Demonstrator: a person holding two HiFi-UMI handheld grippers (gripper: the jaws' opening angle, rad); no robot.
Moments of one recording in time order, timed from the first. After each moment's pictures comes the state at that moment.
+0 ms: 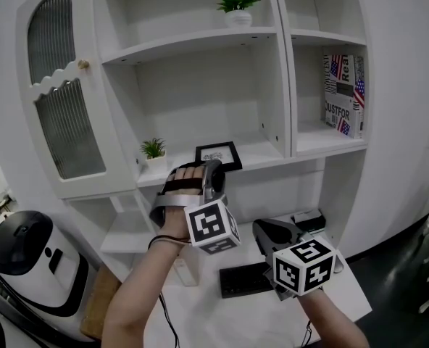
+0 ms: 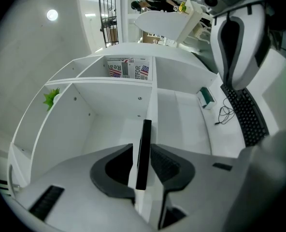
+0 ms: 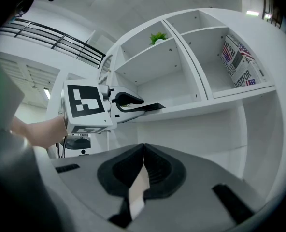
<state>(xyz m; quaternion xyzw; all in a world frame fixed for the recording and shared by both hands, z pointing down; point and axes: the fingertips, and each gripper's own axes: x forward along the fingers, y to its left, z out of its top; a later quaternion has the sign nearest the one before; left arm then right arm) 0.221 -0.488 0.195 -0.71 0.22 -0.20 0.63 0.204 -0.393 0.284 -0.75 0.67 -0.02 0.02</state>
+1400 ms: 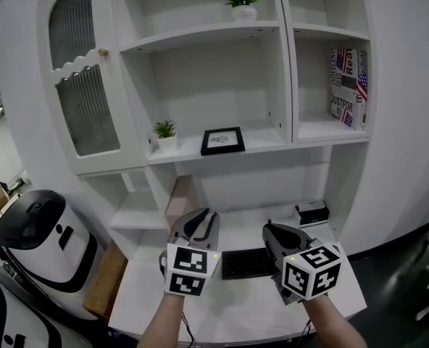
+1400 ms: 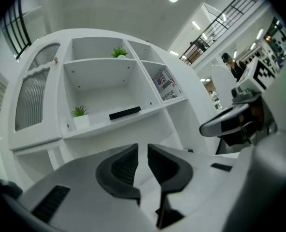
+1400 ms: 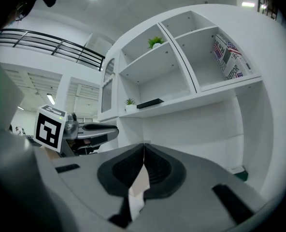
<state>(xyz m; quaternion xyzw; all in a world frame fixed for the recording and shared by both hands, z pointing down) 0.112 -0.425 0.282 -0.95 0.23 -0.08 0.19 0.184 -0.335 0.315 -0.73 0.68 -0.05 0.03</state>
